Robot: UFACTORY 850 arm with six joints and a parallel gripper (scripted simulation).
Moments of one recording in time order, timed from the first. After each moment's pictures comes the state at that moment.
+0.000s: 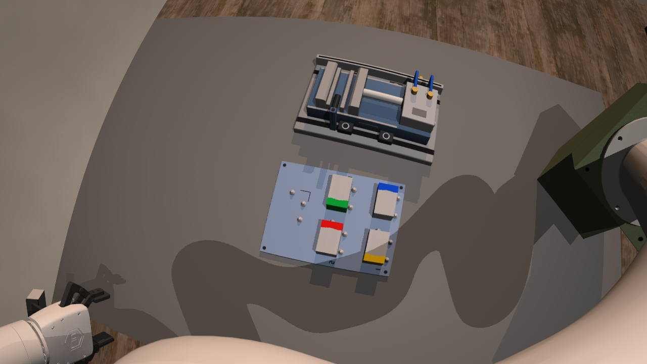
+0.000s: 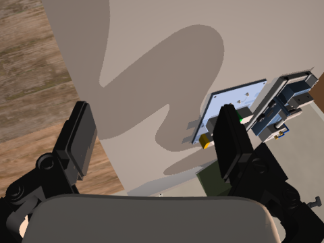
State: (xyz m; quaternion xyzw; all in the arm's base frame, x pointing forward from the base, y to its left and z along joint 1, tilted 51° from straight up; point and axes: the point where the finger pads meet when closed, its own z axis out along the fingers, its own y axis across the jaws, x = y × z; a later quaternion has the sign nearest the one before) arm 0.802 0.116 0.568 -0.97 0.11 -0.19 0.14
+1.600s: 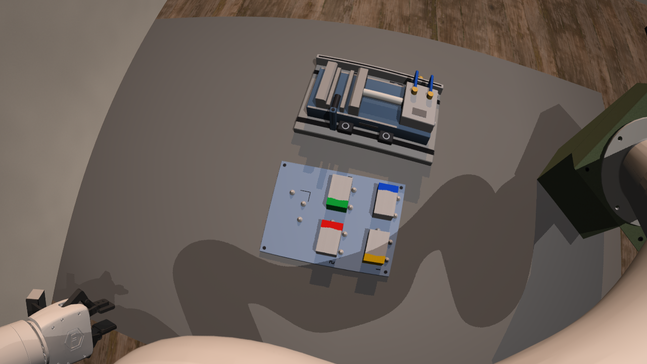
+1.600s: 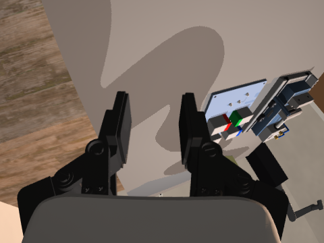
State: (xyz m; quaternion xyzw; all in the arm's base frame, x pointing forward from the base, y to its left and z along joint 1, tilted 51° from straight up) arm 0.802 0.116 0.568 -0.97 0.11 -0.19 0.14
